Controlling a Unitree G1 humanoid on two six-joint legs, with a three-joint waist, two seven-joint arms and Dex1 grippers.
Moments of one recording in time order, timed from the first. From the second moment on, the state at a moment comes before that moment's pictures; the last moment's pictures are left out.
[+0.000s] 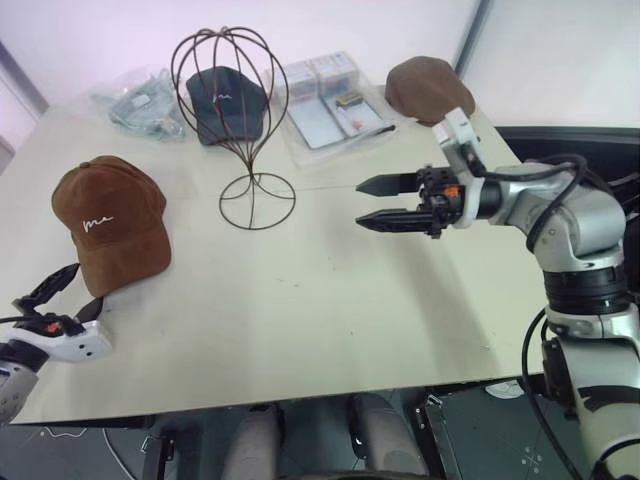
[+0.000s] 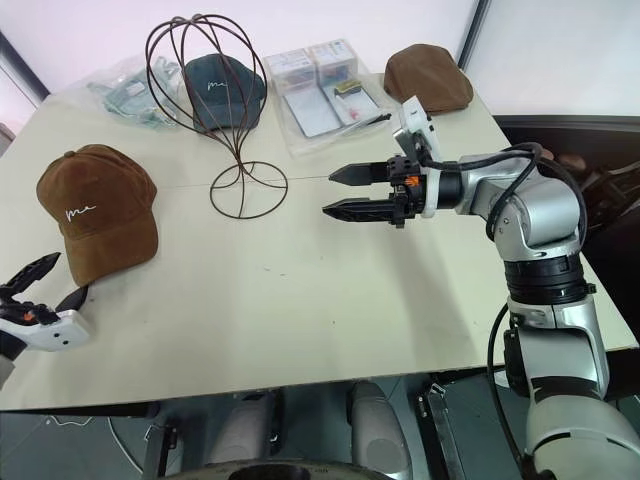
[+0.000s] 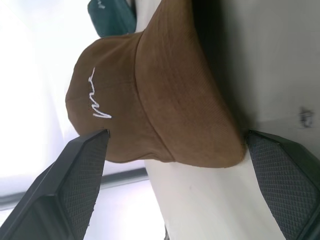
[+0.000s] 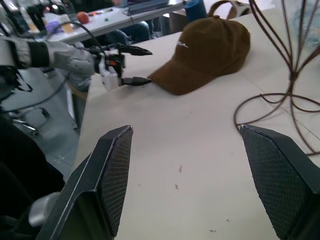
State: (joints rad) left arm 0.06 1.06 0.10 0.72 0.80 -0.75 0.42; right arm -0.83 -0.68 0.03 -0.02 0.63 0.83 1.28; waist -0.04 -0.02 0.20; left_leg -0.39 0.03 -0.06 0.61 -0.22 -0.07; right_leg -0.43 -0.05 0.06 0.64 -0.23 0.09
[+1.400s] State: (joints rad) left arm -0.03 1.07 -0.08 0.66 0.72 -0.64 0.67; right arm -0.77 -0.69 0.06 -0.15 0.71 0.86 1.23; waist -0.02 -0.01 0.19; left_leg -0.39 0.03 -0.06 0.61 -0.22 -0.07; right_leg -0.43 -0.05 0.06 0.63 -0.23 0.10
